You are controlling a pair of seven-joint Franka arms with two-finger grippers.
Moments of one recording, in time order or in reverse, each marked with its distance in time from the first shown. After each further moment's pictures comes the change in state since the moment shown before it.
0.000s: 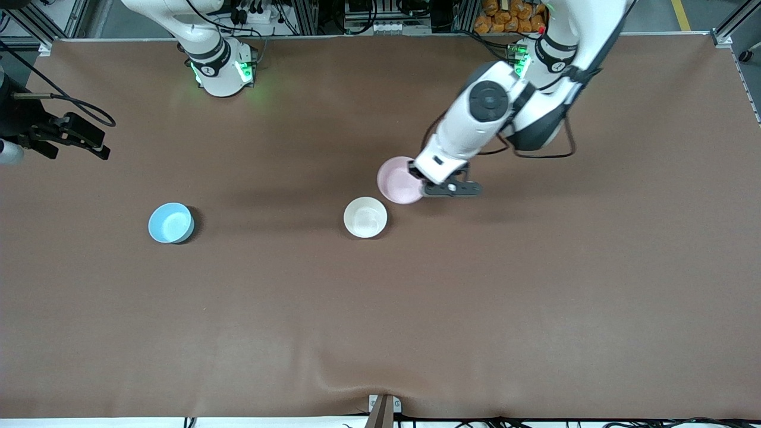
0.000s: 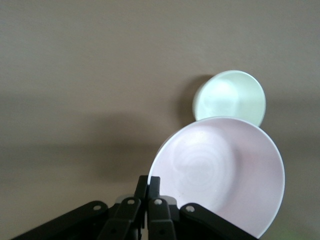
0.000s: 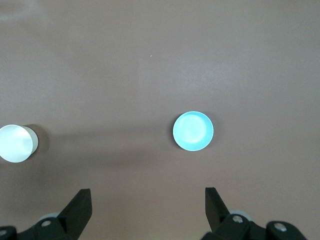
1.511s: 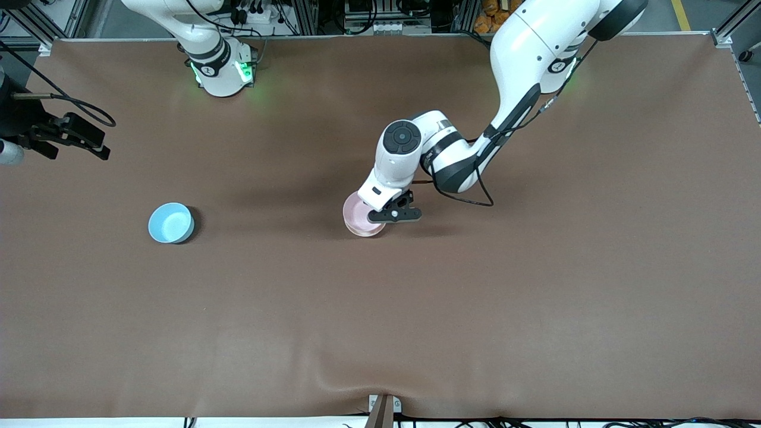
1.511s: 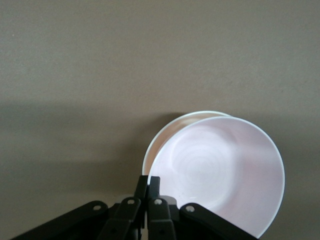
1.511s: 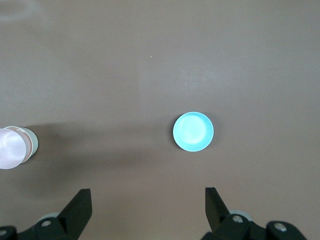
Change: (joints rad) left arm -0.347 0.368 0.236 0.351 0.290 0.024 -0.255; right arm 0.000 0.000 0.000 0.000 0.000 0.004 0.000
